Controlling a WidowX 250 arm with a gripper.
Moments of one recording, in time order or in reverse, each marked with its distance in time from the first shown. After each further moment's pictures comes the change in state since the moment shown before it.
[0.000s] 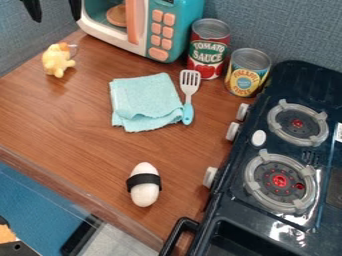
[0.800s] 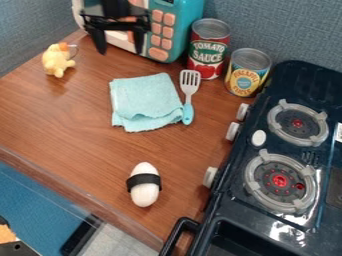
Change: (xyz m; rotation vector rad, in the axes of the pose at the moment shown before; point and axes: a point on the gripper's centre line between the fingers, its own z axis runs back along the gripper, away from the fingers) arm -0.064 -0.106 -0.020 -0.152 0.149 -0.265
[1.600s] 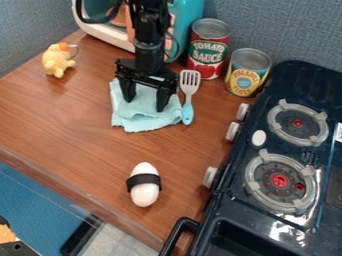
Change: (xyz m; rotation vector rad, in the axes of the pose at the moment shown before) arm -0.048 -0.029 -0.061 0.082 0.130 -0.279
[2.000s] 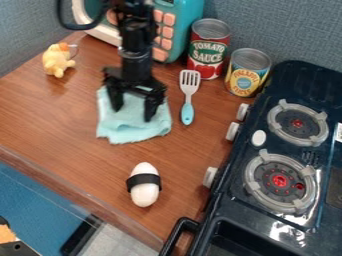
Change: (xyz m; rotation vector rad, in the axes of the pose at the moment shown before) arm -0.043 0.022 0.001 0.007 0.074 0.037
